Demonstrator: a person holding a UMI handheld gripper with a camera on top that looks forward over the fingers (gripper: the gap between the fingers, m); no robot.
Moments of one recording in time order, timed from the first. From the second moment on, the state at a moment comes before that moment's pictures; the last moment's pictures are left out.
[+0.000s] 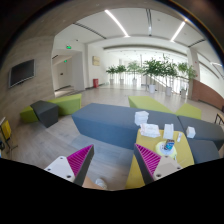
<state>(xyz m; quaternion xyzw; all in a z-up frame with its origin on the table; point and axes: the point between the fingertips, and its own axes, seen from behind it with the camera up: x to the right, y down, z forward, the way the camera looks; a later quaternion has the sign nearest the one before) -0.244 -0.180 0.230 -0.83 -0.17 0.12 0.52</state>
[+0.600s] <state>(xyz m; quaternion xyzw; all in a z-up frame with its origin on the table) -0.047 0.003 0.125 -0.84 -0.03 0.02 0.54</state>
